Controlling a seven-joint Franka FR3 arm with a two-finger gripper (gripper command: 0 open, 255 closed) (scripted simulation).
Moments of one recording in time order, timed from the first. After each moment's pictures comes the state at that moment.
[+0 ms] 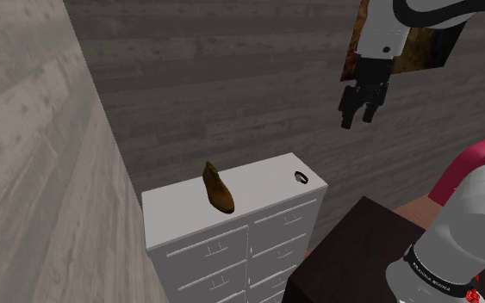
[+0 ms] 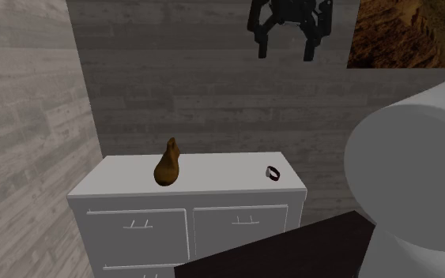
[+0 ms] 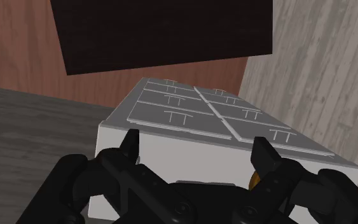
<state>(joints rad) -0.01 -0.79 -0.03 -2.44 0.05 1.57 0.13</state>
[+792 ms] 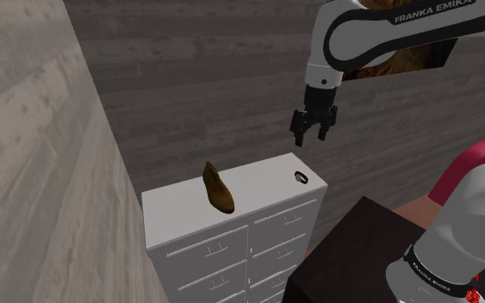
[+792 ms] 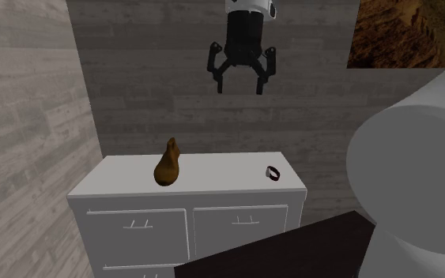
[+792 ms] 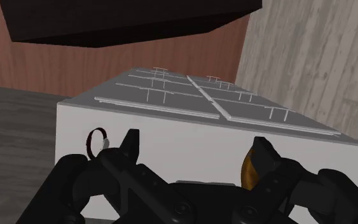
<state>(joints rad) 0.02 -0.49 0.06 -2.43 0.12 1.87 0.23</state>
